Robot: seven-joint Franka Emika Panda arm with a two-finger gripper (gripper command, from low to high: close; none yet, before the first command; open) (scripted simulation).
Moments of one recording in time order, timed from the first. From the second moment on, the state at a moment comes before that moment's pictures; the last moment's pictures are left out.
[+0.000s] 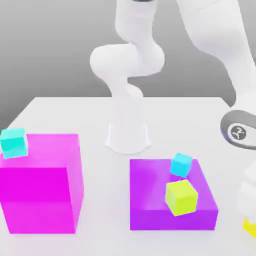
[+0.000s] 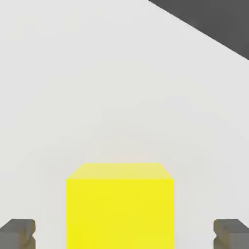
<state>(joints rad) 0.30 0.54 0.33 -2.23 -0.40 2.71 1.20</state>
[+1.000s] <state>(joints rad) -0.38 -0.21 -0.07 -2.33 -0.07 2.12 1.61</state>
